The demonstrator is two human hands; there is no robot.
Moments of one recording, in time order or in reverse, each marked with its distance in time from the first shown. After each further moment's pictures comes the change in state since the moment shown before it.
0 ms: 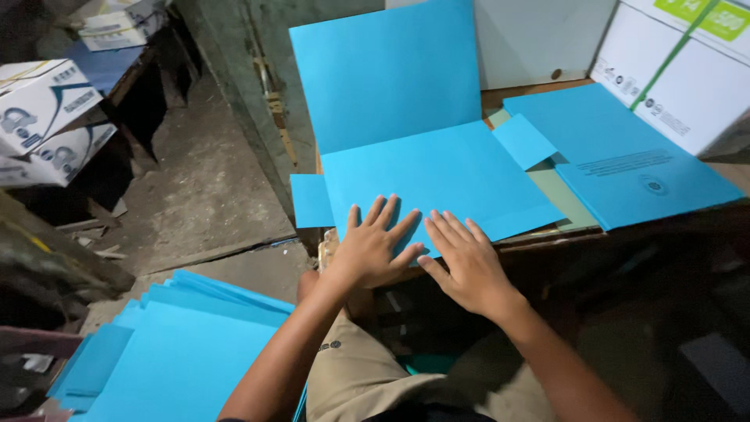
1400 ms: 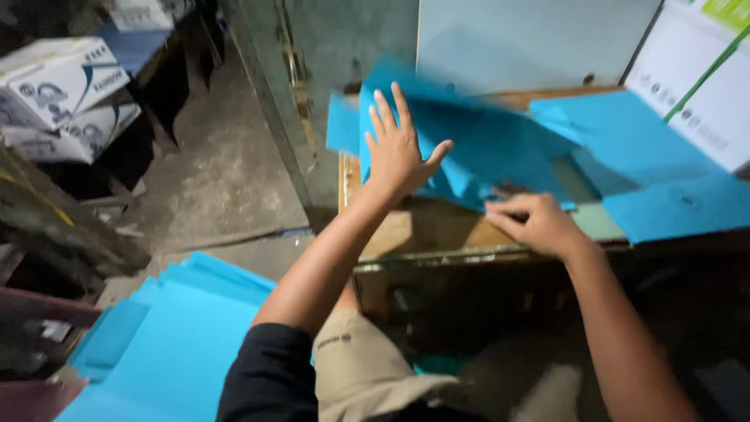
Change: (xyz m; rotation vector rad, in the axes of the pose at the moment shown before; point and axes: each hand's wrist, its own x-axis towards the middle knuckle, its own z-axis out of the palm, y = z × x) left_hand 0.113 -0.031 -0.035 -0.188 0.651 -0.321; right_hand 0.041 0.085 -0.048 0.367 -0.045 0.204
